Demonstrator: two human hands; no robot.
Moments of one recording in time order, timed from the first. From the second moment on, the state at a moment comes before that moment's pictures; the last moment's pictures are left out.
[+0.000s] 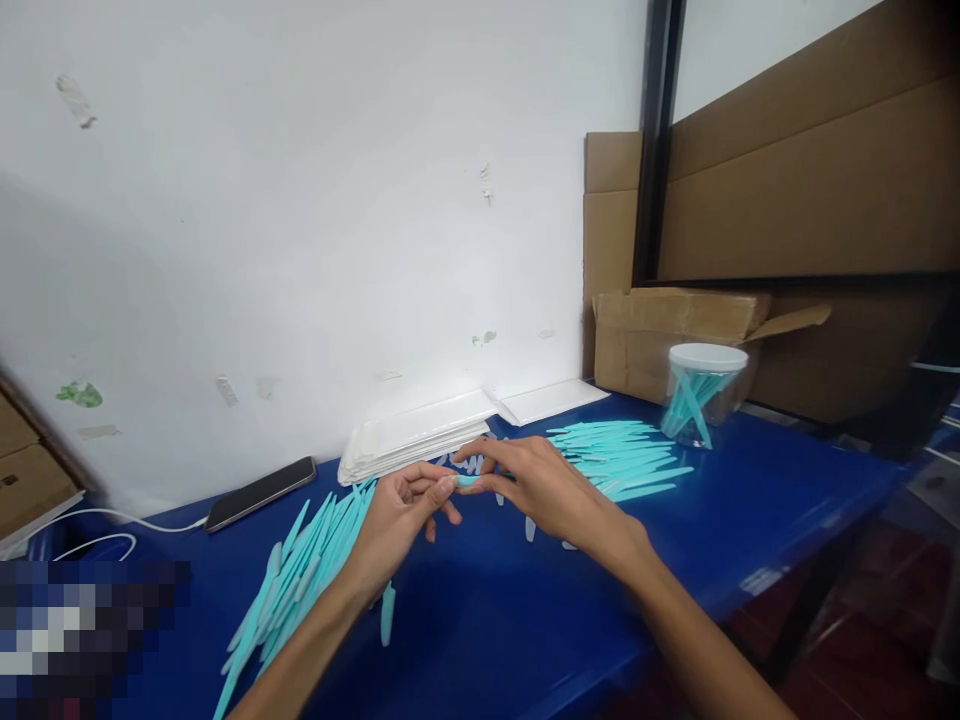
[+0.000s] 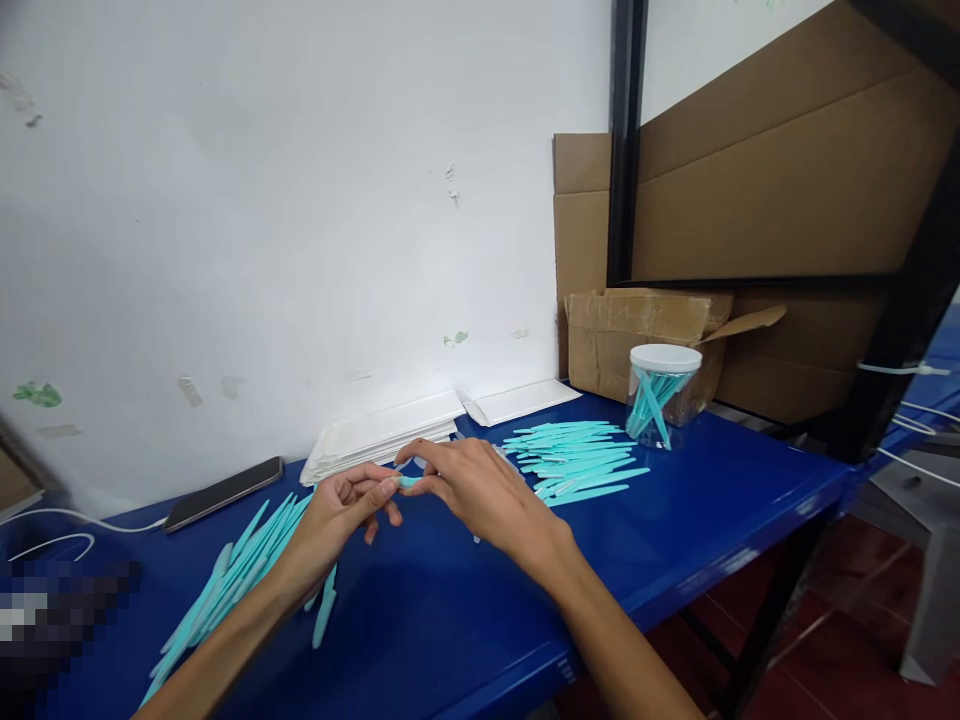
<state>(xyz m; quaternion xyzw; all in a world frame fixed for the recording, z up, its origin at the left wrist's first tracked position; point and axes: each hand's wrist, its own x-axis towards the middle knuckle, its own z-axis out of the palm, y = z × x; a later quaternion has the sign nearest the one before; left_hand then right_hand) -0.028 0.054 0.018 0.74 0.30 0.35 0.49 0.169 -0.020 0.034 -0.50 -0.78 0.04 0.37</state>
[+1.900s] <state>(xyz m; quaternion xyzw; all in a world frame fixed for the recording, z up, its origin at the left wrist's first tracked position) -0.042 0.064 0.012 0.93 0.36 0.09 -0.02 0.301 -0.035 0.027 -0.67 -0.66 -0.01 0.34</state>
